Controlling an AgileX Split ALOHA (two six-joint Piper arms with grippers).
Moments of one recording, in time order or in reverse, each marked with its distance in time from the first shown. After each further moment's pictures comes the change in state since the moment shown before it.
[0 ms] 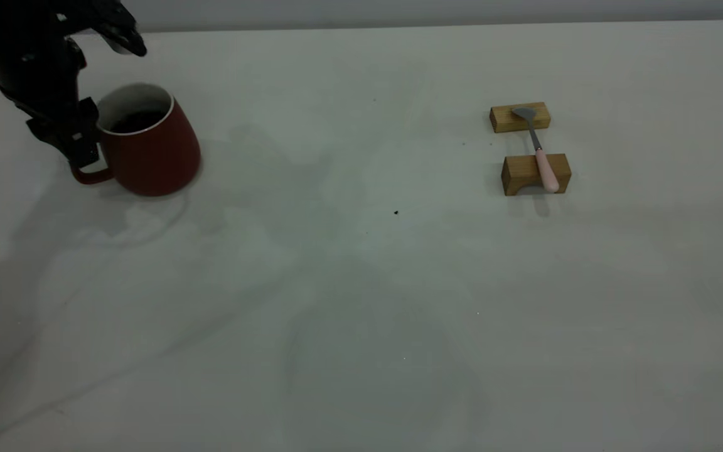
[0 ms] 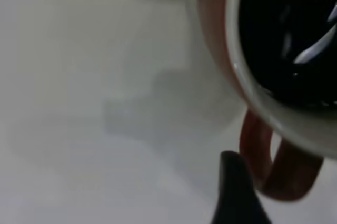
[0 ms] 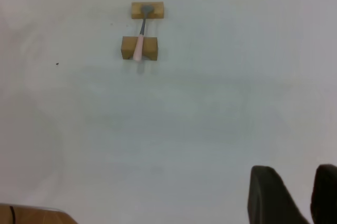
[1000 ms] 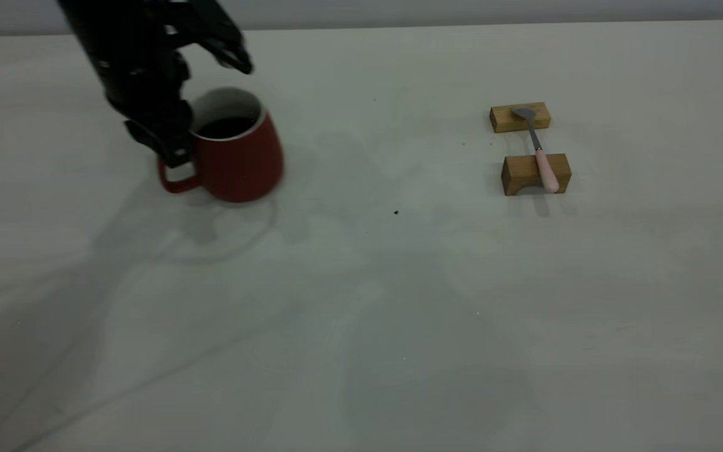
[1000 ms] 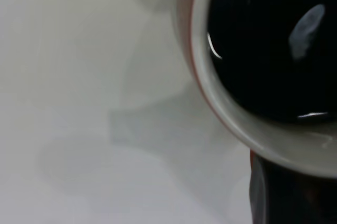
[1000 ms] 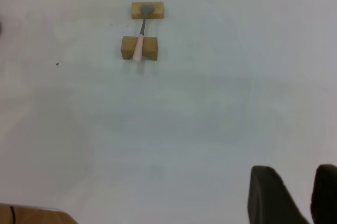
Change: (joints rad) left arm -0.228 0.015 -0.003 -0.020 -0.022 -0.089; right arm 0.000 0.000 0.000 0.000 0.000 0.000
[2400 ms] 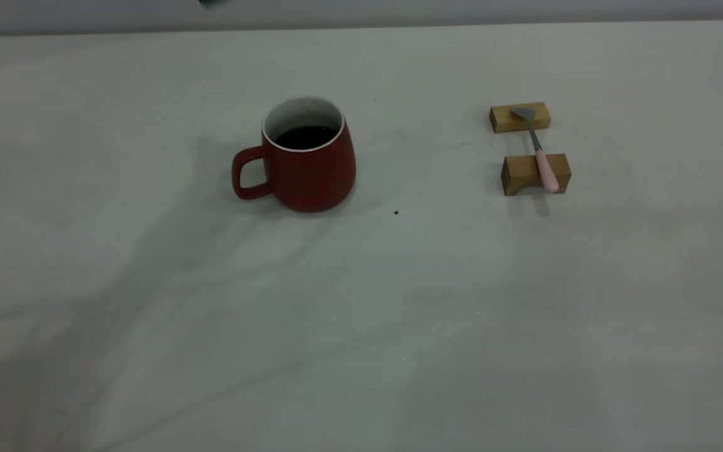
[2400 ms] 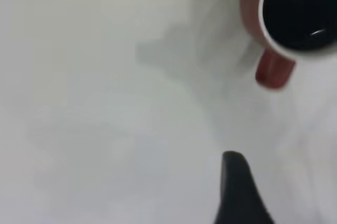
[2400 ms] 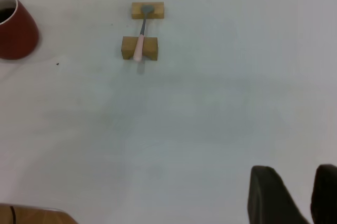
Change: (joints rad) left arm -0.147 -0.180 -0.464 0.046 0.681 -0.302; right arm 0.000 0.000 0.000 0.000 0.000 0.000
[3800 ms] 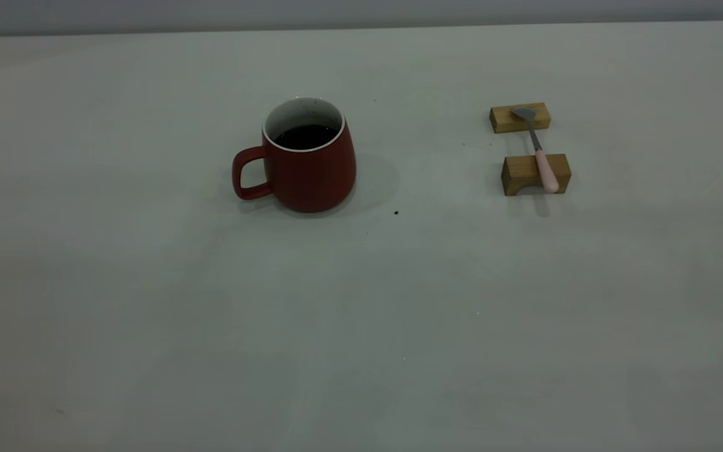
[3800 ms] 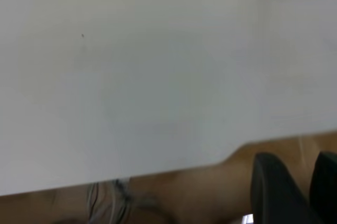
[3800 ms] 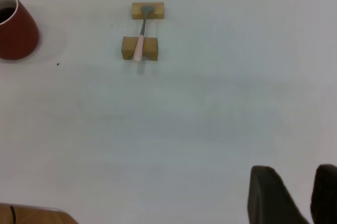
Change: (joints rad) left arm 0.373 -1.811 1.228 -0.135 -0.006 -0.318; right arm 0.000 0.000 0.000 0.000 0.000 0.000
